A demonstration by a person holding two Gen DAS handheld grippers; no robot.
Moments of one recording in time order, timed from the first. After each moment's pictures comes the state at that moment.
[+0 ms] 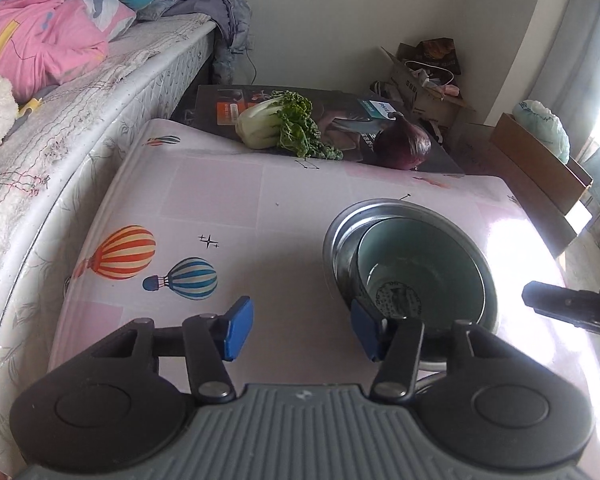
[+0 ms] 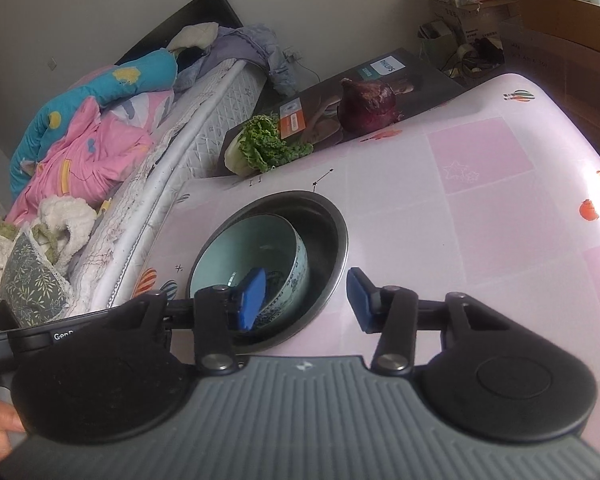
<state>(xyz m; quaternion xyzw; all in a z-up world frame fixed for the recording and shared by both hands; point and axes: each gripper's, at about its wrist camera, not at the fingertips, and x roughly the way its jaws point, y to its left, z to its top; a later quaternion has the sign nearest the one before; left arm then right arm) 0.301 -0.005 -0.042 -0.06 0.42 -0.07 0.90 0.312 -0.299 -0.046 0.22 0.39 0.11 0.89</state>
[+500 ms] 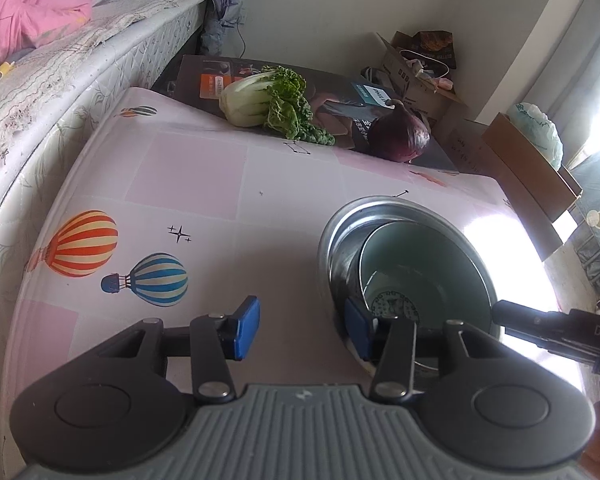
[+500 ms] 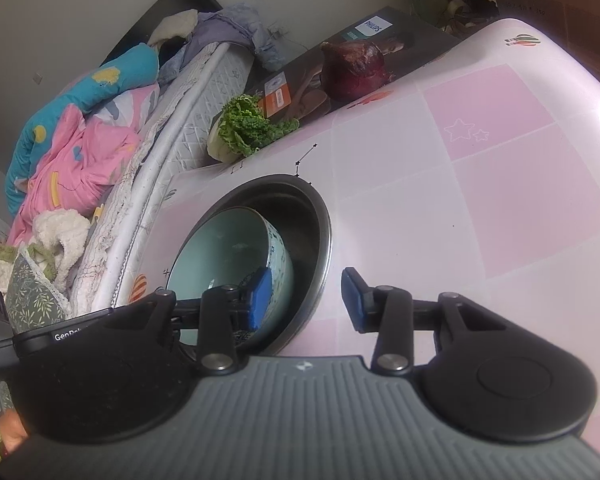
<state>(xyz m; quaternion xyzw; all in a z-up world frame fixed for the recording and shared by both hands) 0.335 0.002 -0.065 -0.11 0.45 -0.10 0.88 0.344 -0.301 -0.084 0.26 0.42 0.11 0.86</state>
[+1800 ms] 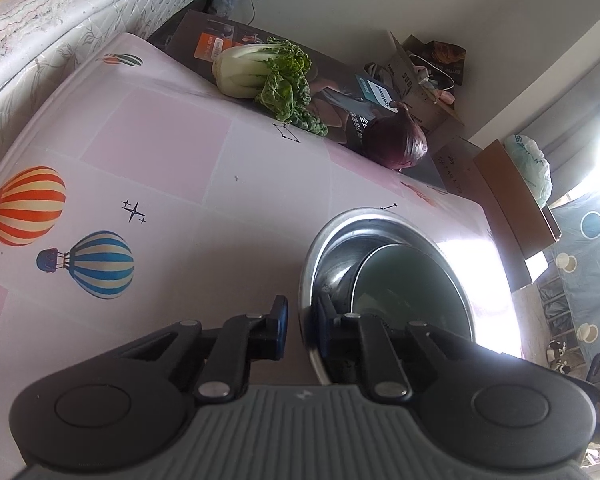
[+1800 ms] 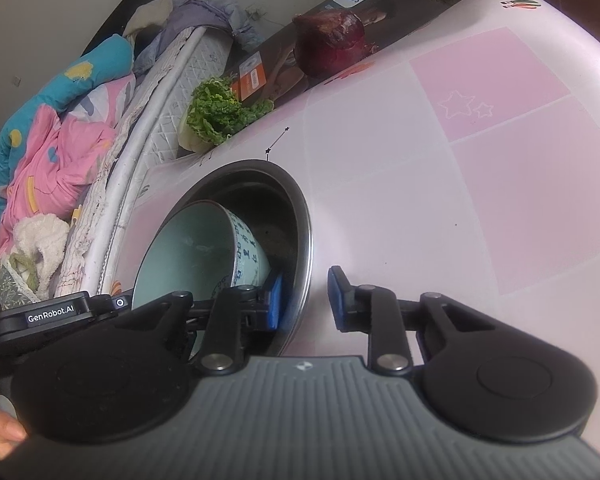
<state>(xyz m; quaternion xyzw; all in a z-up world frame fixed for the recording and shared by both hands) 0.370 -0.001 -0.088 -0.21 0.48 -0.11 0.85 0.376 -0.296 -0.112 0.27 0.45 0.09 0.84</state>
